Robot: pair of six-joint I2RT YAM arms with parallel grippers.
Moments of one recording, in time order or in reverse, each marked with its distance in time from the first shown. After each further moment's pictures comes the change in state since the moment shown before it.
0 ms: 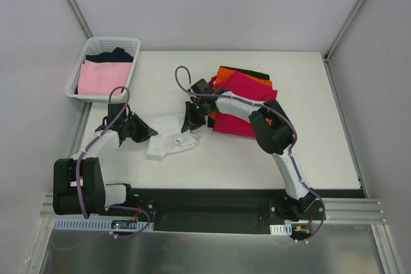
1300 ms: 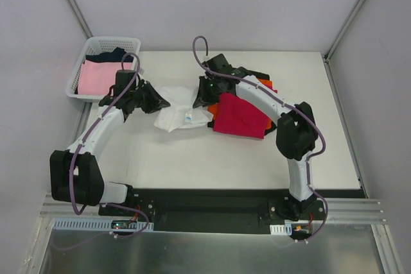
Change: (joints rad) left arm -0.178 0.079 0.420 -0.142 0.018 0.027; right arm -0.084 -0.239 0.082 -0.188 0.178 -0.056
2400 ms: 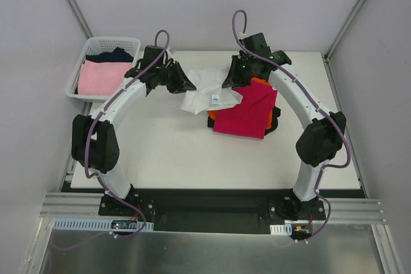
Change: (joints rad) left arm -0.174 0.335 0.423 -0.058 0.082 0.000; right arm -0.206 -0.179 0.053 -0.182 0.064 -0.095
